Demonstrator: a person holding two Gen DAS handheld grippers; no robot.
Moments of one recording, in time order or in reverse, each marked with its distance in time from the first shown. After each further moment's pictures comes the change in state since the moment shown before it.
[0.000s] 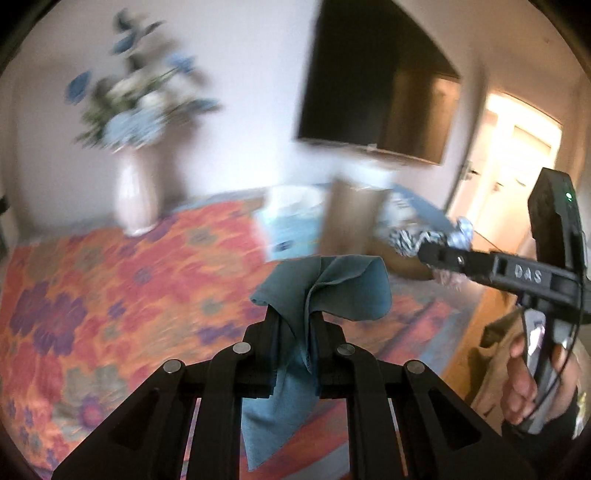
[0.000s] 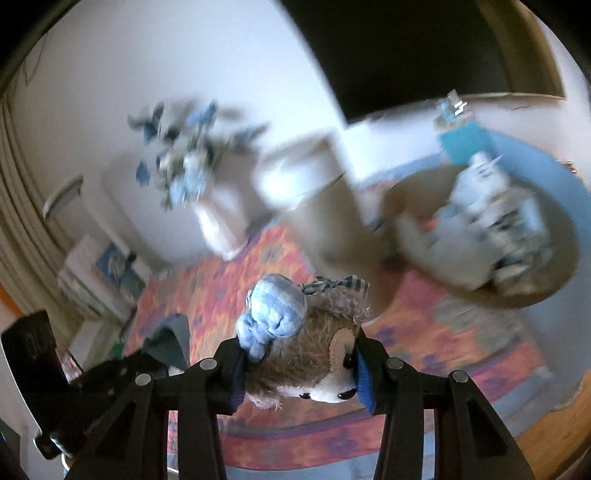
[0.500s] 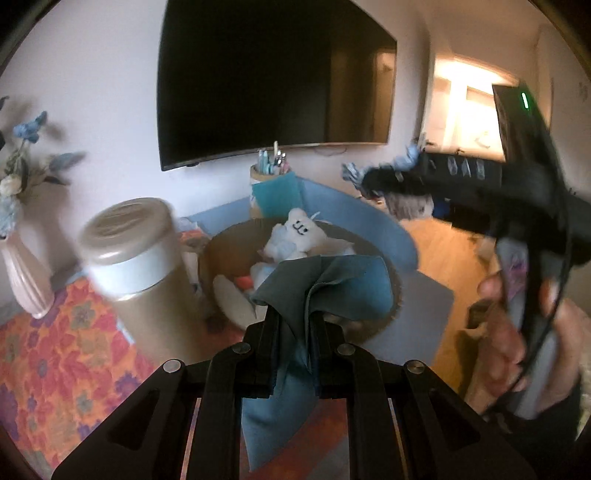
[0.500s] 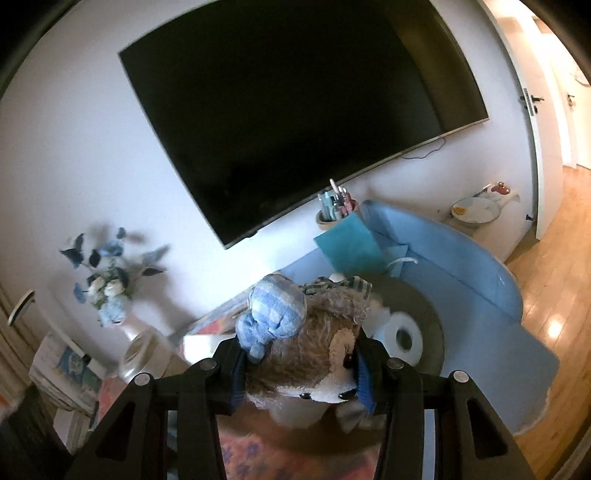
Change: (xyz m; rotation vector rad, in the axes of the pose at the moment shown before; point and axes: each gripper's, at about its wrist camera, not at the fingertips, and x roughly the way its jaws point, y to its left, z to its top) left arm 0.128 -0.149 0.068 0.181 0.014 -0.054; right arm -0.053 -0.137 0.119 0.132 -0.190 -0.184
